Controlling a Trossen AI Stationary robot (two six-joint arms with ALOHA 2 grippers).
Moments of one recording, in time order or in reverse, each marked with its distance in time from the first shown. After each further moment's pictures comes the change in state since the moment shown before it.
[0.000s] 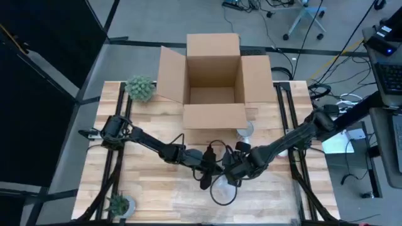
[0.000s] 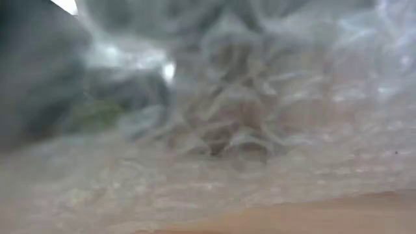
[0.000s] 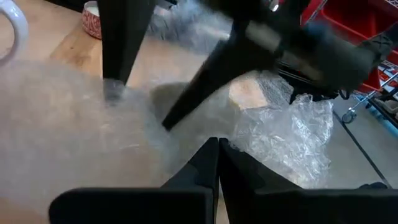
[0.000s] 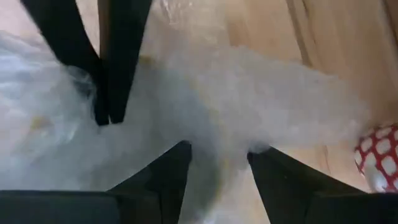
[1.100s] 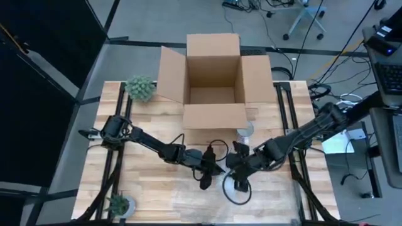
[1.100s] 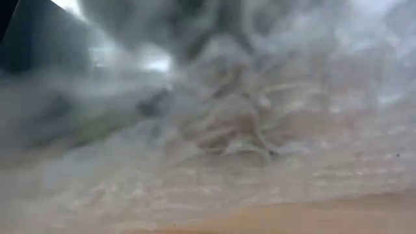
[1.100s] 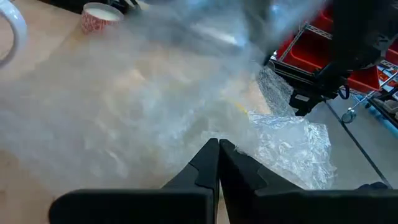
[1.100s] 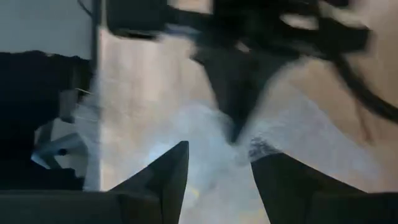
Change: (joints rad) left arm 0.000 0.000 0.000 0.000 0.002 0.001; right arm 0.035 -0.184 0.034 0.166 -0.113 -0.107
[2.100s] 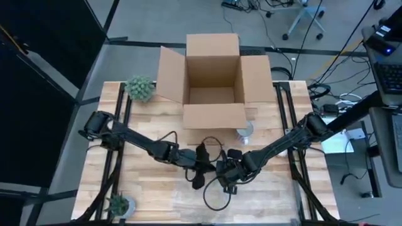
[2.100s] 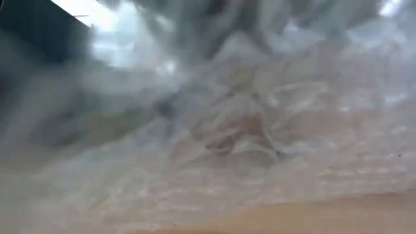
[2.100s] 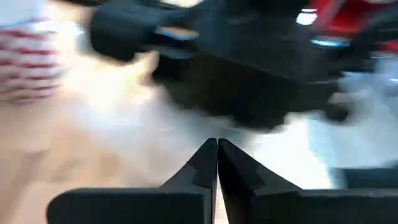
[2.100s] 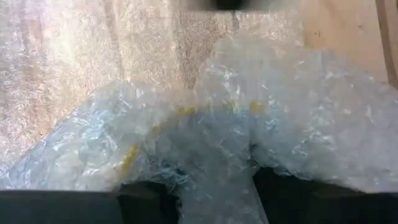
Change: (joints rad) left arm -0.032 -0.220 0.008 -0.397 -0.205 0.063; right arm -0.044 0.289 0.001 -0.057 -0.002 0.027
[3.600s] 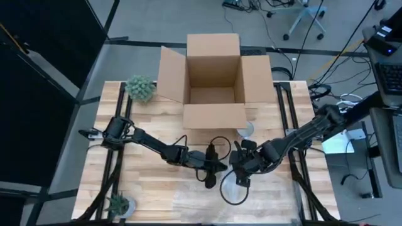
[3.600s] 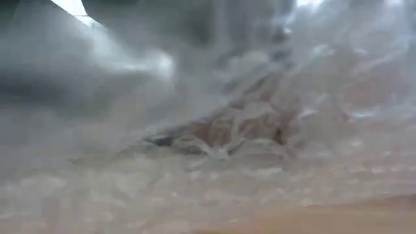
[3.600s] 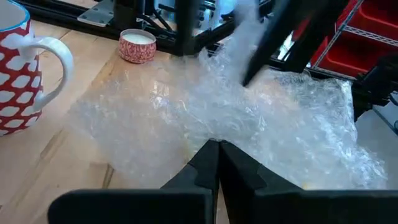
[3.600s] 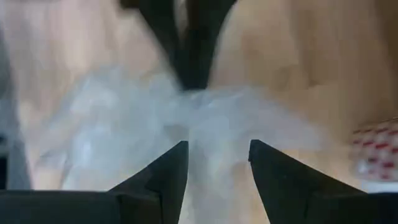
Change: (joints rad) left arm 0.014 0.269 0.050 0.377 0.058 0.020; right arm 0.028 -0.296 -0.006 -0.187 0.136 0.094
